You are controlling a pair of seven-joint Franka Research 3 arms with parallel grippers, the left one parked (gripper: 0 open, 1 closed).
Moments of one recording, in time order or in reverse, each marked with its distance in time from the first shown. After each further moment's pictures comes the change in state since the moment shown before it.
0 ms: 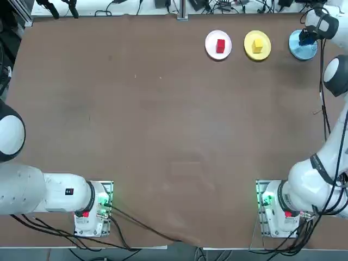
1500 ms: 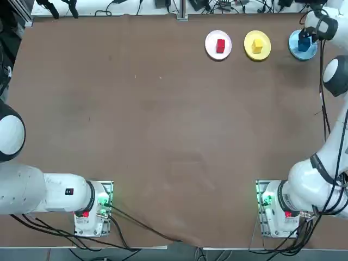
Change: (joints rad) arm -0.002 -0.027 -0.001 0.007 -0.001 -0.024 -0.001
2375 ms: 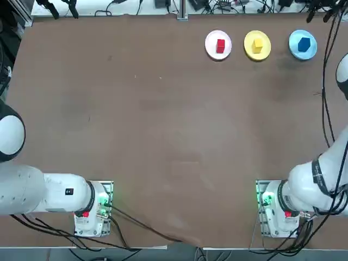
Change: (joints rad) arm 0.132 -0.361 0.022 0.017 0.013 -0.691 0.153
